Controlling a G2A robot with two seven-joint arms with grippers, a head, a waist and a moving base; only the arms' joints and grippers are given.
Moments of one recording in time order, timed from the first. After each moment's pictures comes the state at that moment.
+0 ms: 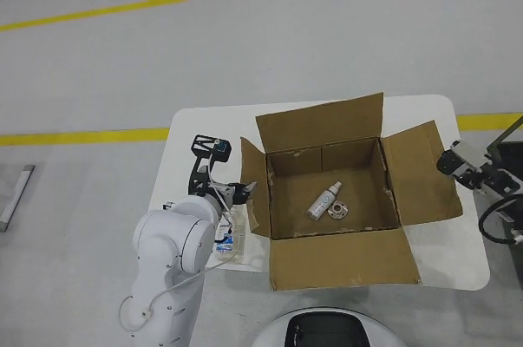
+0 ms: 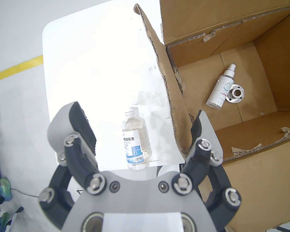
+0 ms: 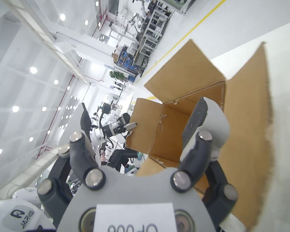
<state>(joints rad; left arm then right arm) 0.99 -1.41 -1.30 -2.03 1.40 -0.02 -1.36 -1.60 -0.98 1.83 -2.12 0.24 -0.11 0.51</state>
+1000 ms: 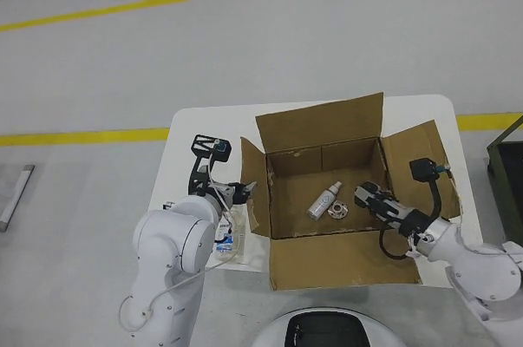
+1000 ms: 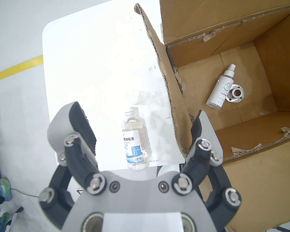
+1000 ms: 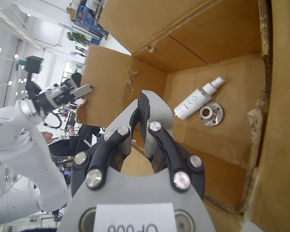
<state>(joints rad) 0.99 -1.41 -1.30 -2.03 1.40 -0.02 -1.36 -1.40 -1.00 1.37 -2.06 -0.21 0.24 0.49</state>
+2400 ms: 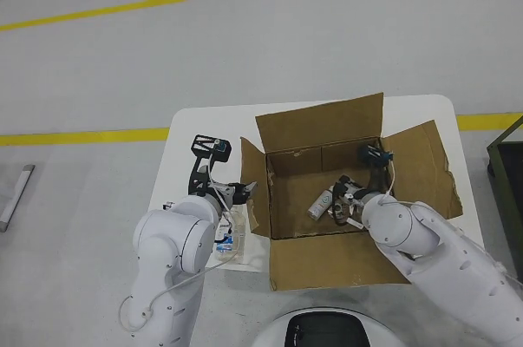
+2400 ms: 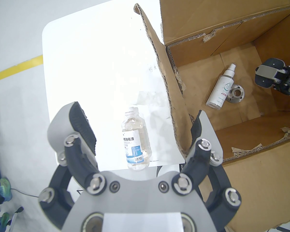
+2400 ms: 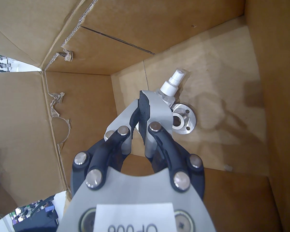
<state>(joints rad) 0.99 -1.41 -1.30 -2.03 1.40 -0.02 -1.36 -0.98 -1.12 0.96 -1.78 -0.29 0.82 0.41</state>
